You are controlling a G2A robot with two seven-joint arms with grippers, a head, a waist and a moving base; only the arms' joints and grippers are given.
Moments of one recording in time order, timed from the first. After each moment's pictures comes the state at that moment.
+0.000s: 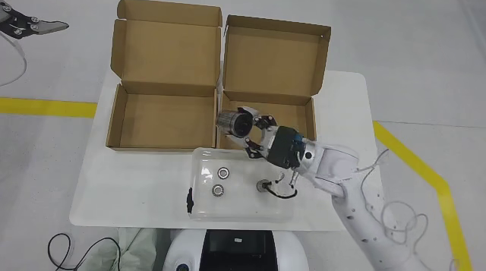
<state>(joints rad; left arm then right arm) 0.47 -0.15 -1.01 -1.52 0.83 -0.88 -0.12 -1.23 -1.25 1.04 -1.78 -1.37 -0.67 -0.15</state>
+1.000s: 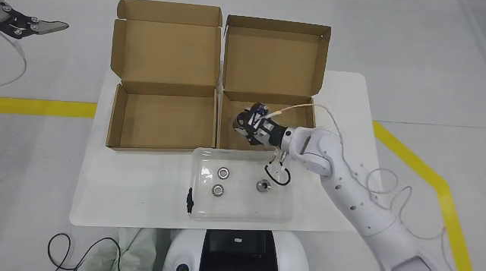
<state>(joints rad) 0.47 -0.15 -1.01 -1.52 0.83 -0.88 -0.12 -1.02 -1.29 0.92 -1.48 -1.17 -0.55 0.41</state>
